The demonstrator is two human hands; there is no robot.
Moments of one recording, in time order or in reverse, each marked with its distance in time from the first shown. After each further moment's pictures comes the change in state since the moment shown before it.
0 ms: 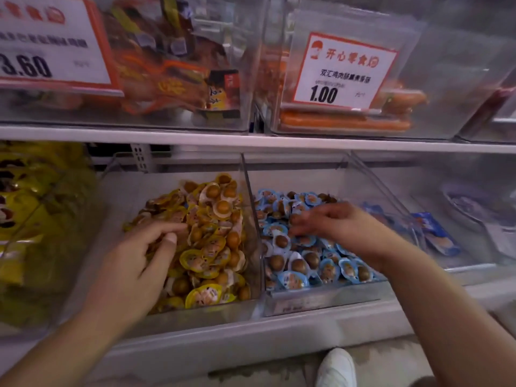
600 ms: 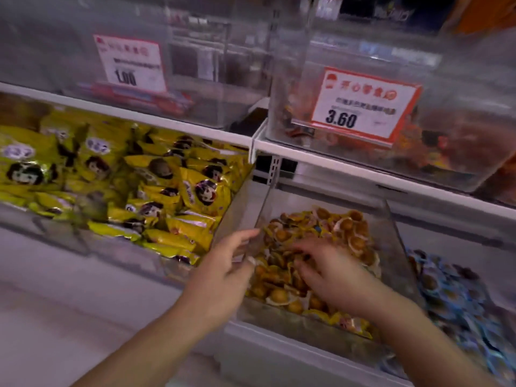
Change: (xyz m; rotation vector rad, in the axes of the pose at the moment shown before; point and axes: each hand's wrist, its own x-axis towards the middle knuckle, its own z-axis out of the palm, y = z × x) left_hand -0.048 -0.032 -0.084 -0.309 0.087 -0.307; right_hand 0.034 -0.105 0.198 -0.716 -0.210 -0.558
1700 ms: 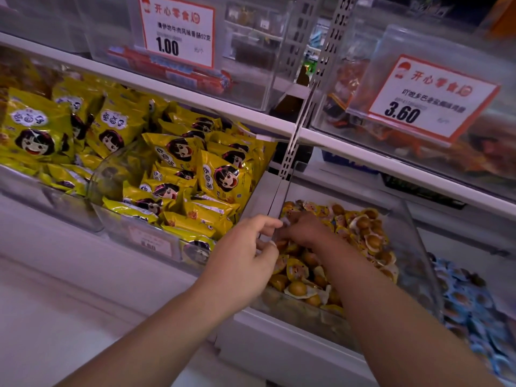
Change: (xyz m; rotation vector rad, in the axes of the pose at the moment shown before) left_hand 0.004 0.001 -0.011 0.094 -0.007 0.007; right_hand 0.125 0.032 0.063 0.317 -0.086 0.557
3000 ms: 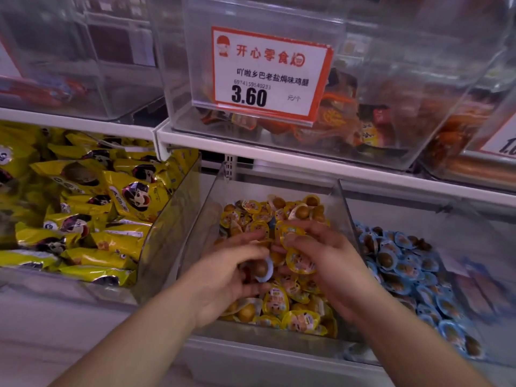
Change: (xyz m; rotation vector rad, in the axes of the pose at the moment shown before) left_hand 0.042 0.029 0.085 -0.824 -0.329 -0.585; right_hand -0.133 0.068 -0.072 0.992 0.085 -0.116
